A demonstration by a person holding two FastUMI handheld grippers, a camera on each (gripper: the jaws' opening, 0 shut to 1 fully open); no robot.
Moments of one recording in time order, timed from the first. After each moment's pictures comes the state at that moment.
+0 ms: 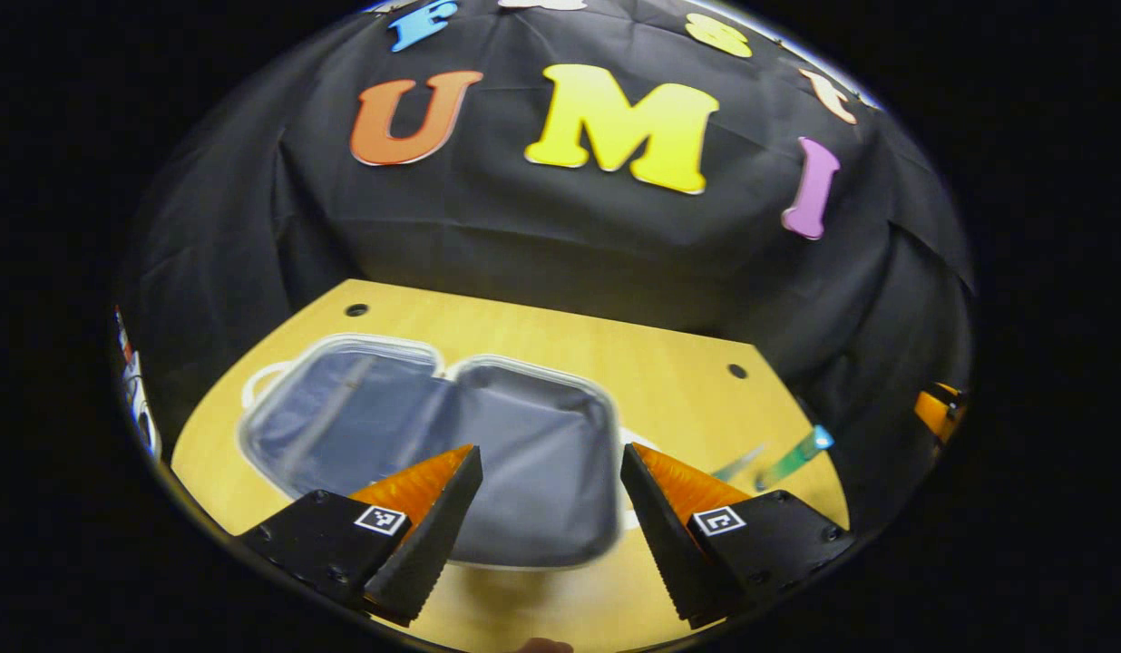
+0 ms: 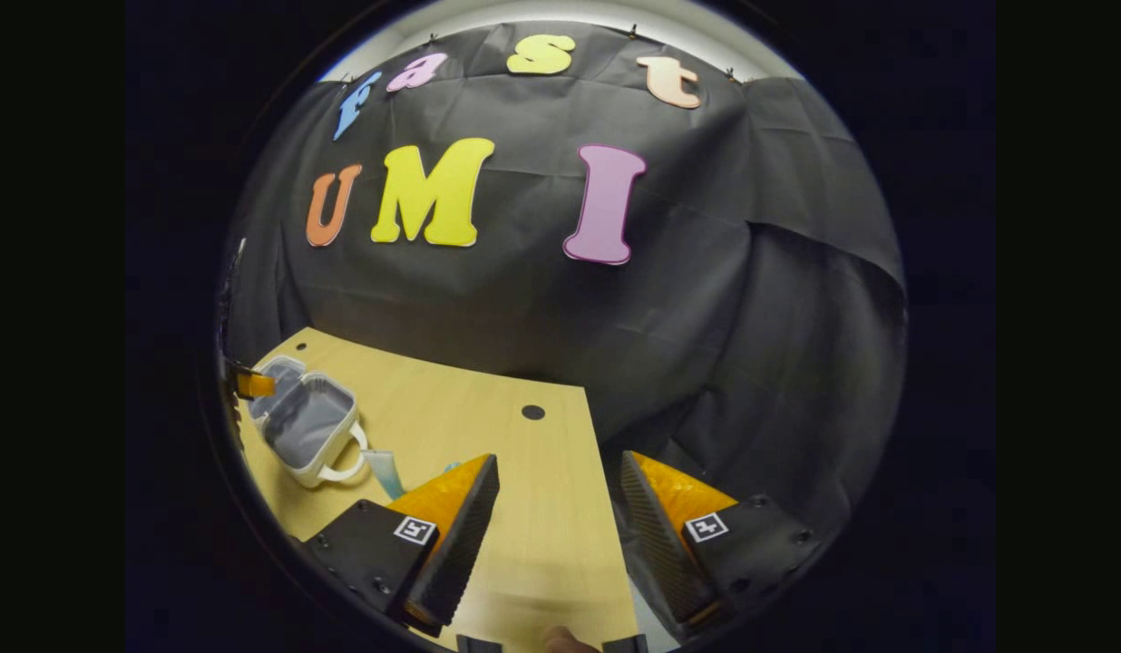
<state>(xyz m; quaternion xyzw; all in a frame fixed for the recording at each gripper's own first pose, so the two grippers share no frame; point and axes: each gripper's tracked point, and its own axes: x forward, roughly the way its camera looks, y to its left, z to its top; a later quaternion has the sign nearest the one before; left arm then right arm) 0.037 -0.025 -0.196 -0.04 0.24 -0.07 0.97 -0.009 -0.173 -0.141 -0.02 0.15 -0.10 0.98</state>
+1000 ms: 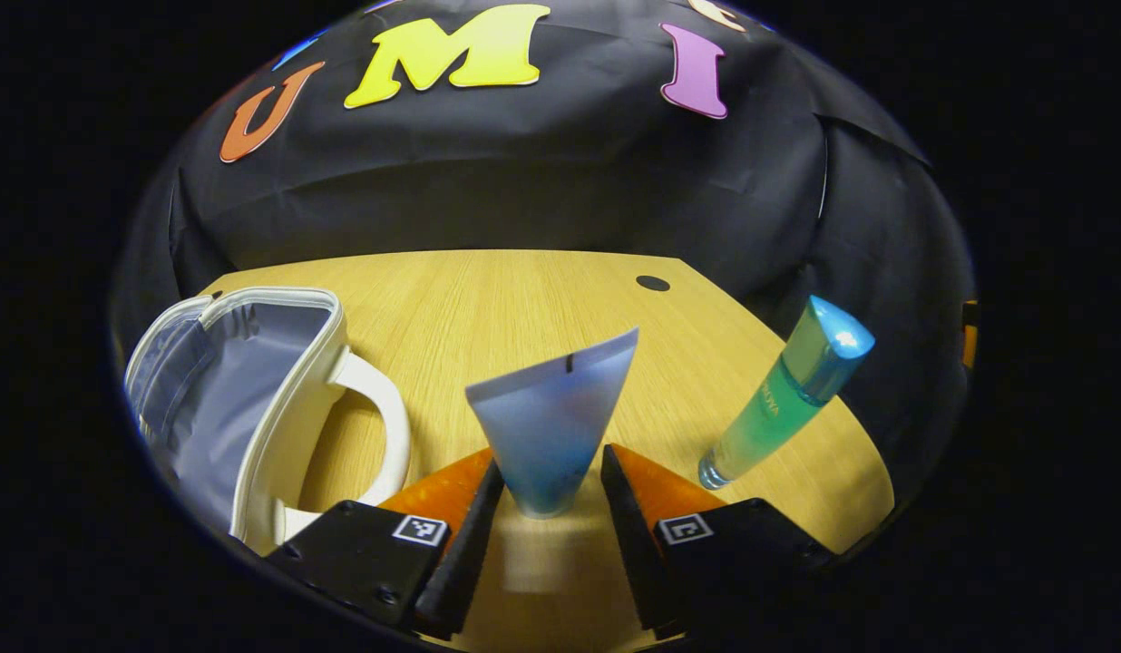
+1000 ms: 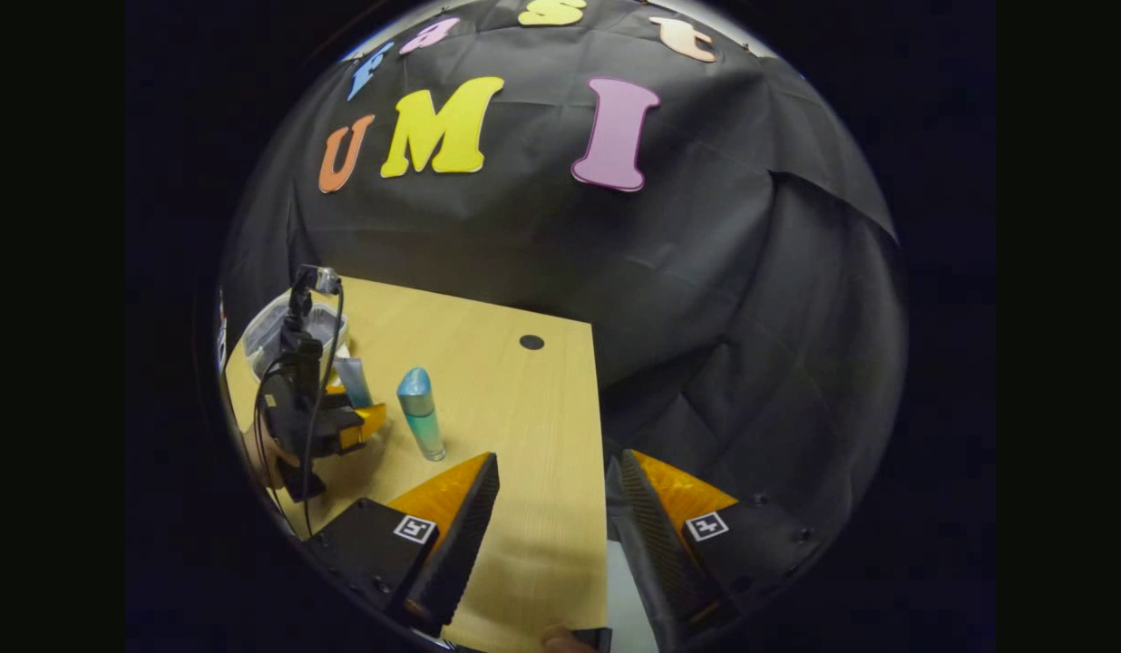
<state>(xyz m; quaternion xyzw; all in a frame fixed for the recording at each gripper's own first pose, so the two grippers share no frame) 0.124 -0.168 -0.370 0.03 0.28 -0.11 0.95 -0.012 -0.208 -0.228 -0.04 0.24 -0.06 0.97</state>
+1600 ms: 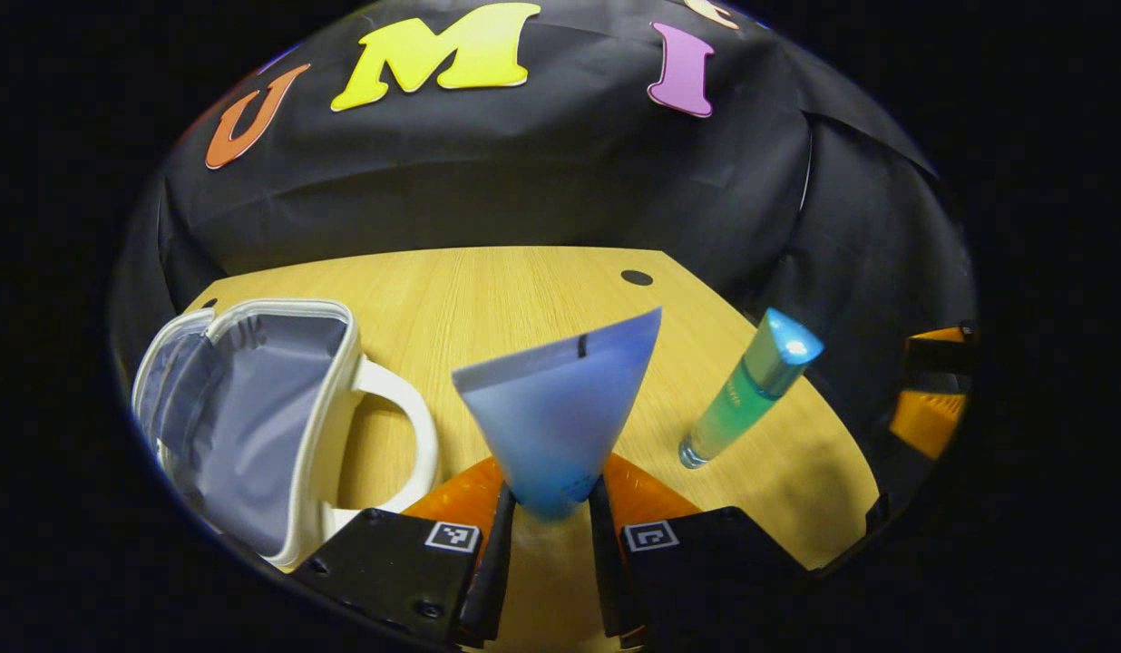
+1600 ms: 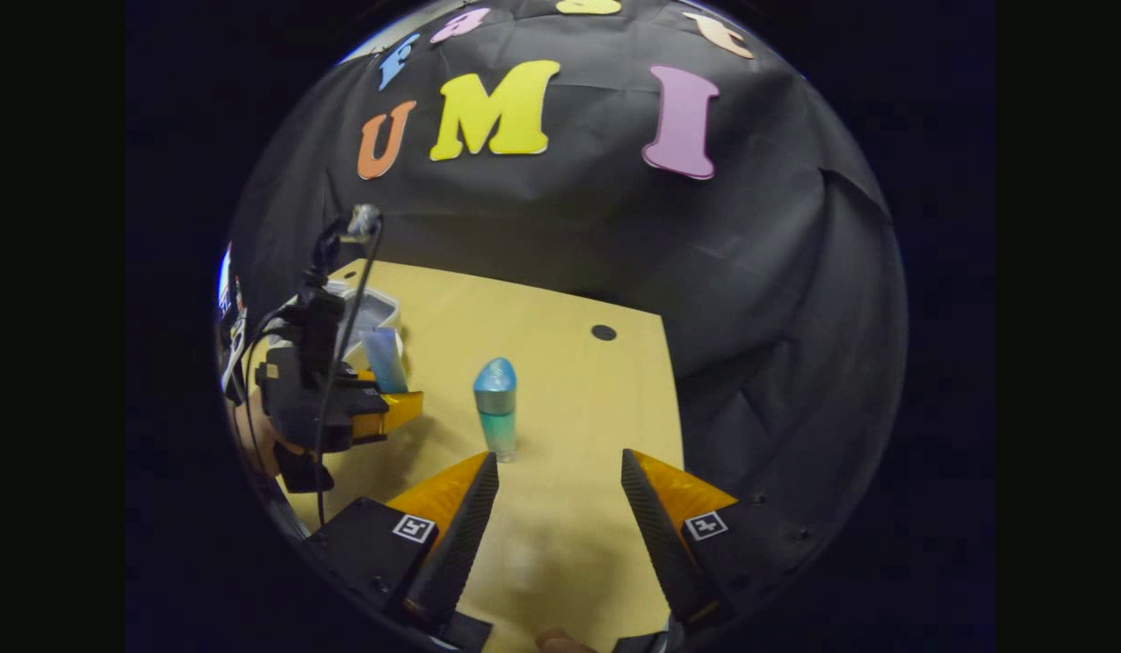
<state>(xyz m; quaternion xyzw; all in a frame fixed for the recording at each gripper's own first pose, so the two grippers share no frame) 0.084 -0.159 -0.323 0.03 0.29 -0.15 0.94 0.024 -0.110 -0.254 -0.03 0.25 0.05 0.97</state>
